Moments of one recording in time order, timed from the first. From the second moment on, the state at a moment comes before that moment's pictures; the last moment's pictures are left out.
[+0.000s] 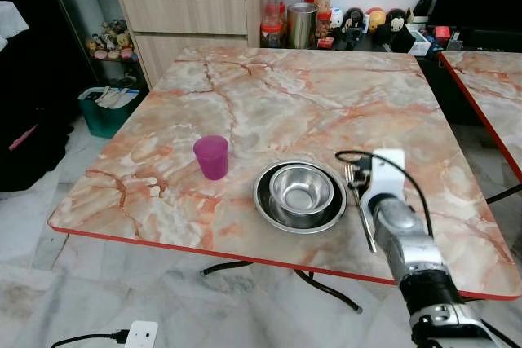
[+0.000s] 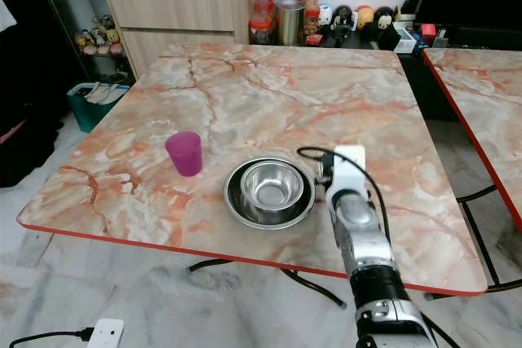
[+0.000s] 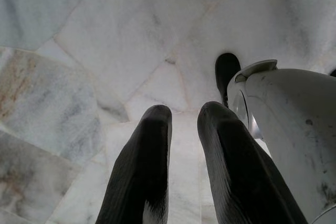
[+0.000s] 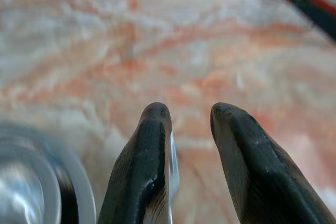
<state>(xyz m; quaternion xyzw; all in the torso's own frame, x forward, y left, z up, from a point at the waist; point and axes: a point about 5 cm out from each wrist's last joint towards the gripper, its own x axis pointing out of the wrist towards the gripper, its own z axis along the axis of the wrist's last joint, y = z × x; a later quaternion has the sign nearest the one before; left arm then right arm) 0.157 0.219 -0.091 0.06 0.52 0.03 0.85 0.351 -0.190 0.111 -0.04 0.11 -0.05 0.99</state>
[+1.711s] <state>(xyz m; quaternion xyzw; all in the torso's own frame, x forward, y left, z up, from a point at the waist) 0.157 0.208 -0.093 0.10 0.52 -0.01 0.85 0.347 -0.193 0.136 -0.04 0.00 -0.08 1.00</state>
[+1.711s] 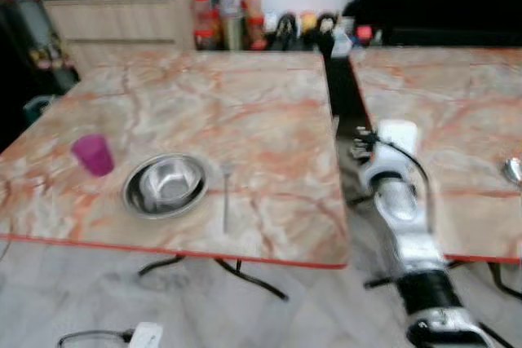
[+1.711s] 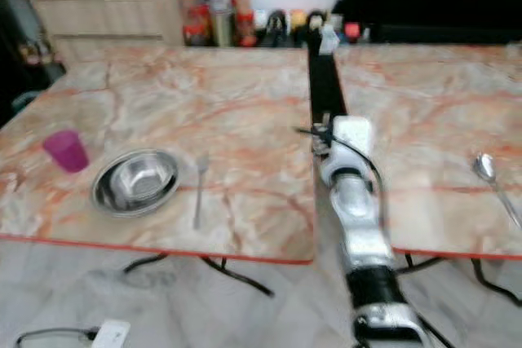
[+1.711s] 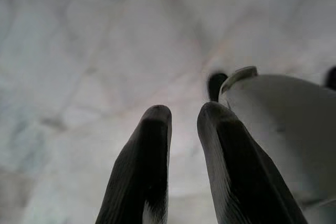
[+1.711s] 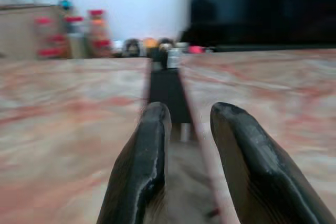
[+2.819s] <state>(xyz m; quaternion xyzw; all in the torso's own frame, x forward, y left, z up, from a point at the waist) 0.157 0.217 -0.092 0.09 0.52 0.00 0.85 0.324 -0.187 0.120 -0.04 0.06 -0.11 0.99</state>
